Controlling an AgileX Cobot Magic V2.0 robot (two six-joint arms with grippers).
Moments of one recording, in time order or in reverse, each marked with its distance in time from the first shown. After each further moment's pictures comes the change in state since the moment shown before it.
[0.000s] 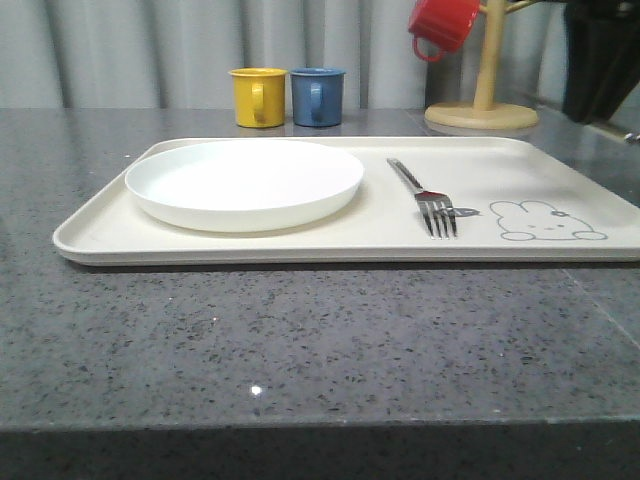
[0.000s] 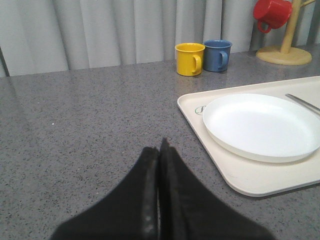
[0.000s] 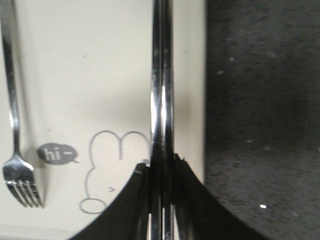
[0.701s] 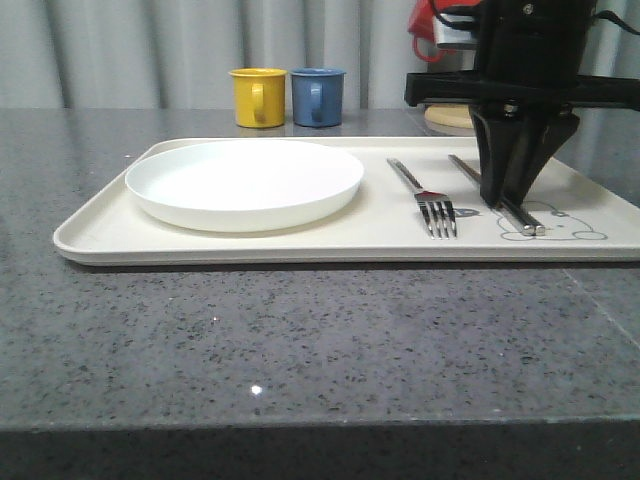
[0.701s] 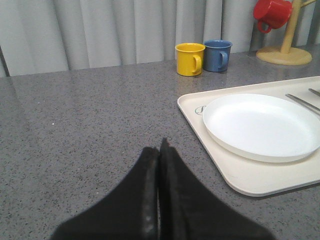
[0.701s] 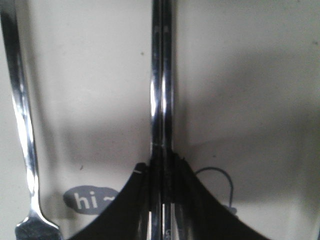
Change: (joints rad) left arm 0.000 0.000 0.000 0.000 0.000 0.000; right arm 0.118 0.157 -0.003 -0.032 -0.053 0.153
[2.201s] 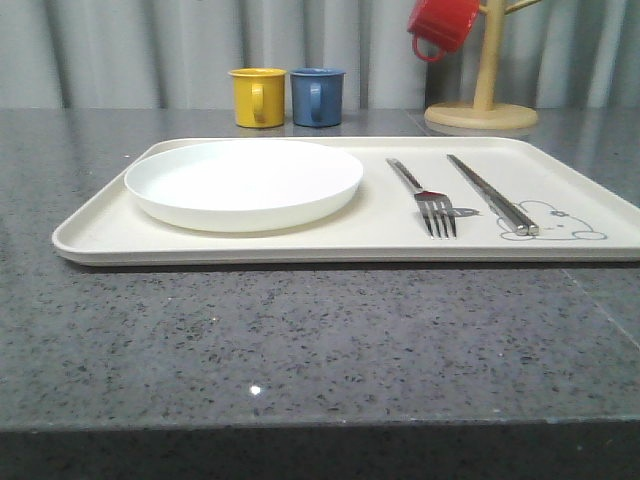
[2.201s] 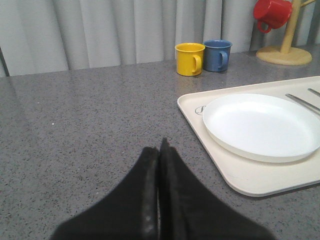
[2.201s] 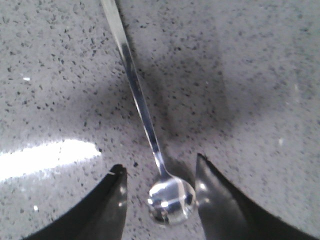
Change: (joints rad) left arm 0.000 0.000 0.000 0.000 0.000 0.000; right arm -0.556 -0.056 -0.074 -0.157 0.037 -0.322
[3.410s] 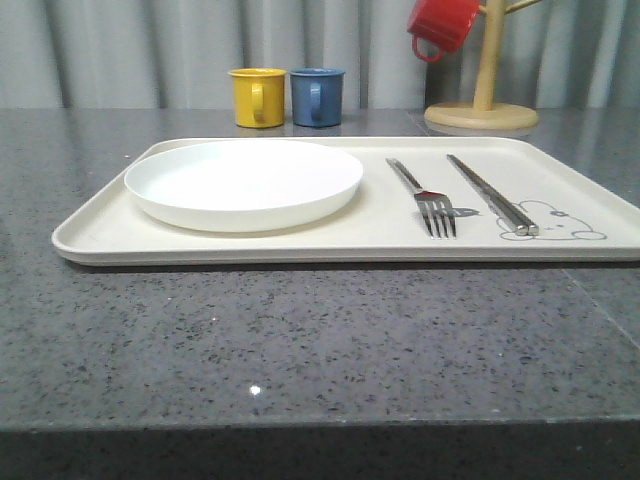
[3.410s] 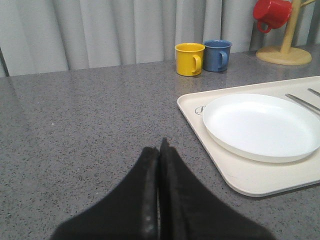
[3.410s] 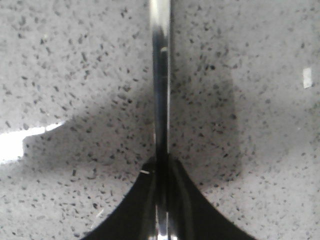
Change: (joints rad) left arm 0.000 0.000 0.000 0.000 0.000 0.000; right arm 0.000 0.130 -0.006 0.006 -0.044 -0.002
